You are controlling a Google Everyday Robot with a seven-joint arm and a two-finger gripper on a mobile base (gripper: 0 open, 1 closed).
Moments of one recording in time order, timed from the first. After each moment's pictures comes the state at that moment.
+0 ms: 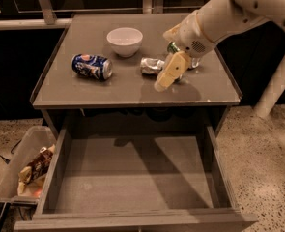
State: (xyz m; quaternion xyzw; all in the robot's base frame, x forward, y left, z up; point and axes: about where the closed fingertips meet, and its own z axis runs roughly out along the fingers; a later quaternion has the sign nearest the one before) arm 0.606 -0.075 0.923 -0.60 0.71 0.13 0.34
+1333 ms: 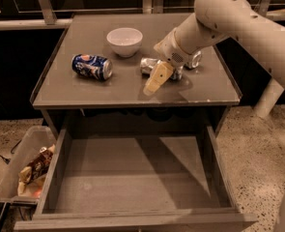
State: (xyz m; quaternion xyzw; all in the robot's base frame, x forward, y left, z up) arm 0.666 -0.051 0.855 -0.60 0.72 0.13 0.32
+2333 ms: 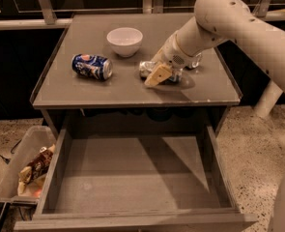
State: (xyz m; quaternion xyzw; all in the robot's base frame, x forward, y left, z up) arm 0.675 -0.060 0.841 -0.60 0.73 0.12 0.31
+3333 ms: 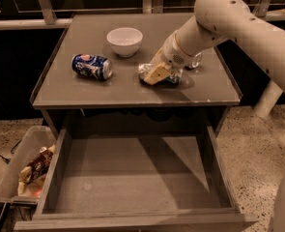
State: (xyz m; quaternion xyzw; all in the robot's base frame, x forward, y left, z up) arm 0.672 -0.058 0.844 -0.60 0.73 0.13 0.31
